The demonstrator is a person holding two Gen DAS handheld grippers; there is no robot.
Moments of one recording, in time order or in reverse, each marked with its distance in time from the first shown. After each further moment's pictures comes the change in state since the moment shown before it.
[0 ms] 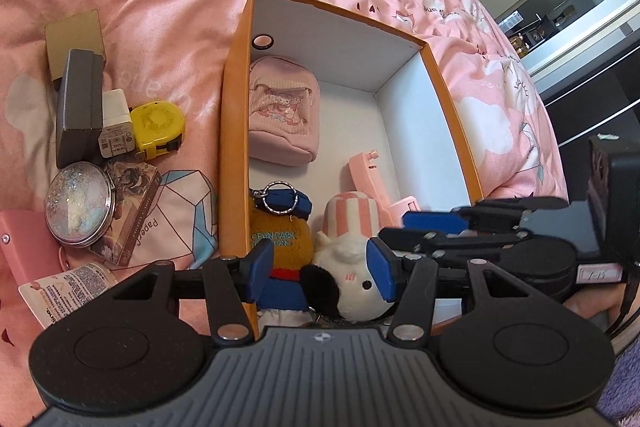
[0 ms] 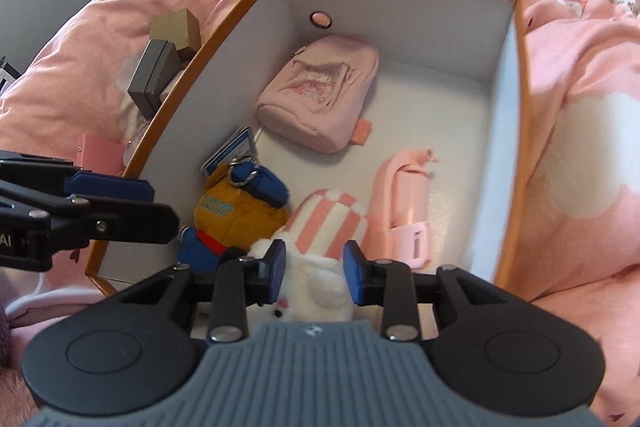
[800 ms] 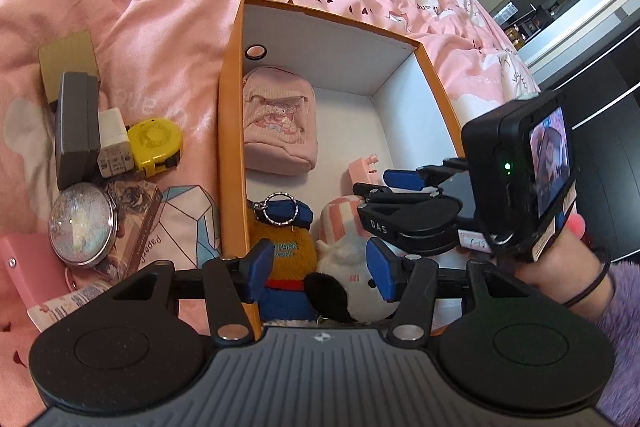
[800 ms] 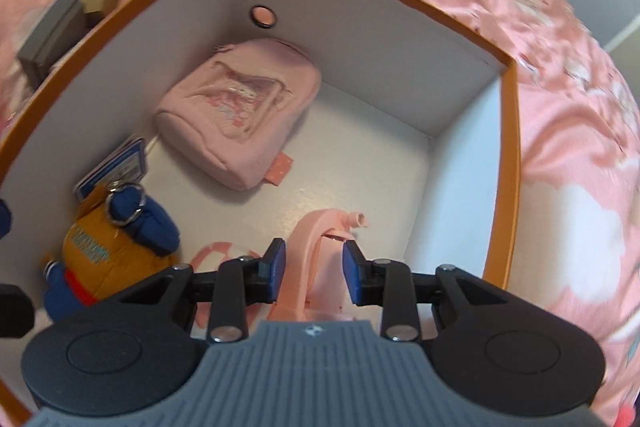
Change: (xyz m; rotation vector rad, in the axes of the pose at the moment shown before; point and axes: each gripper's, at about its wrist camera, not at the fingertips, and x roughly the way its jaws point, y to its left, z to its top) left arm 0.002 -0.006 0.005 0.074 -0.003 0.021; right arm 0.063 0.014 0.030 -0.140 0.007 -0.377
